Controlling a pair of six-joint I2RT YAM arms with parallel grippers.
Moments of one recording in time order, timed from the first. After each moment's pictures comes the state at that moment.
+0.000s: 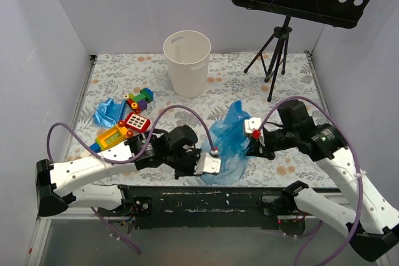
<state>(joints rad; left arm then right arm) -1.19 1.14 1.03 -0.83 0.37 0.47 0.57 0.88 1.03 -1.07 -0.80 -0.76</state>
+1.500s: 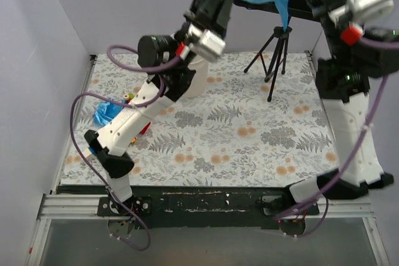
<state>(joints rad) -0.85 1.86 2.37 0.59 0.28 0.69 0.40 1.54 2.28 0.33 -0.36 -0.39</state>
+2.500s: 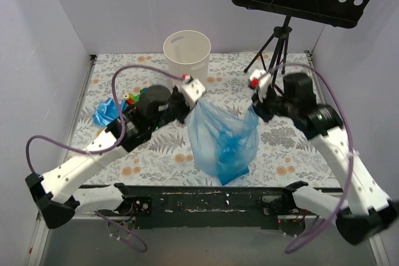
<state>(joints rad) -0.91 1.06 1.13 -0.38 -0.04 0.27 0.44 0.93 1.13 -0.76 -0.43 -0.40</state>
